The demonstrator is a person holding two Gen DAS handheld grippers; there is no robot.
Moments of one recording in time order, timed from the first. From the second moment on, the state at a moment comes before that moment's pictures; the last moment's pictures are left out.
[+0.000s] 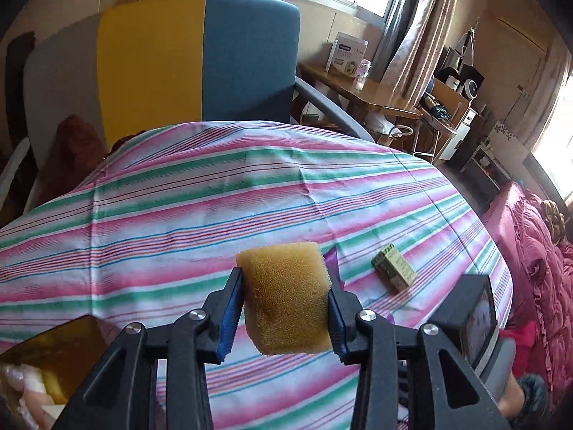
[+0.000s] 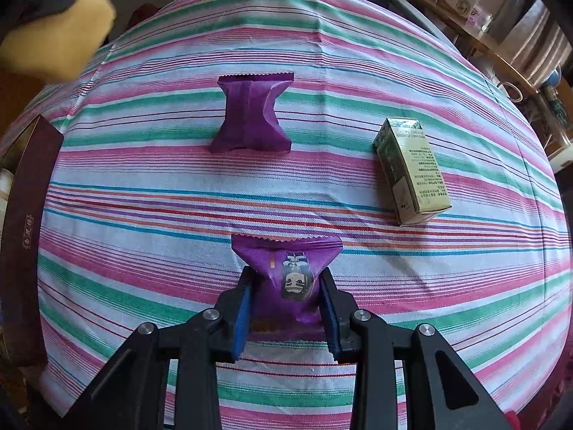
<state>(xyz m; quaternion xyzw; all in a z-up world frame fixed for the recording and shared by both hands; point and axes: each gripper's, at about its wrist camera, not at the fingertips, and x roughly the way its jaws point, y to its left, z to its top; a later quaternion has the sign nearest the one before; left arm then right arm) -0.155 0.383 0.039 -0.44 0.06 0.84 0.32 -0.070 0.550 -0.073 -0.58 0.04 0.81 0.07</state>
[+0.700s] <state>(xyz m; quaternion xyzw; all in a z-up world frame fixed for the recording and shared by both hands) -0.036 0.211 0.057 -0.37 0.05 0.90 0.23 -0.070 0.543 -0.076 -0.56 -0.01 0.82 0.08</state>
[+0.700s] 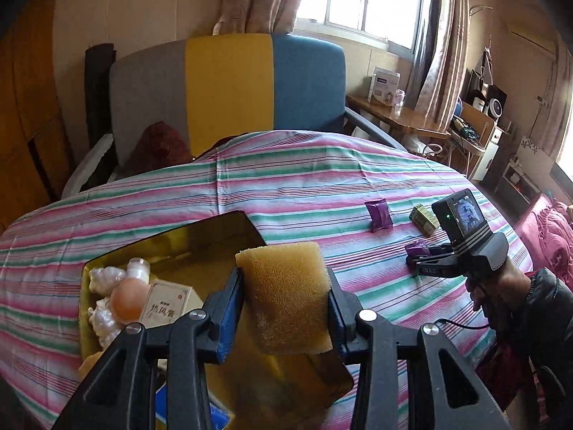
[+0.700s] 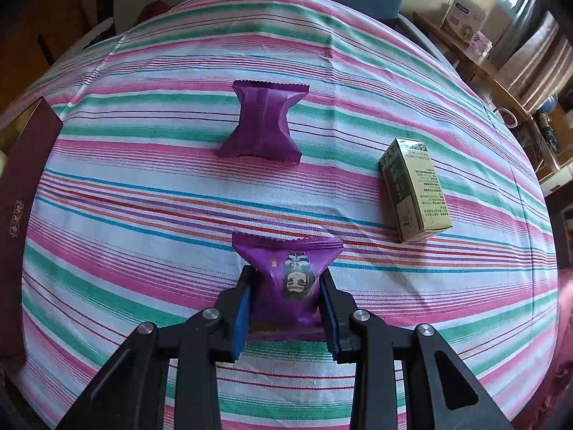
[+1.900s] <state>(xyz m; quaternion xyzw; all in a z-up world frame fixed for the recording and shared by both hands) -0.109 0.138 0.020 -0.45 -0.16 0.84 0.26 -0.076 0.543 -0.081 -0.56 -0.02 0.82 0.09</state>
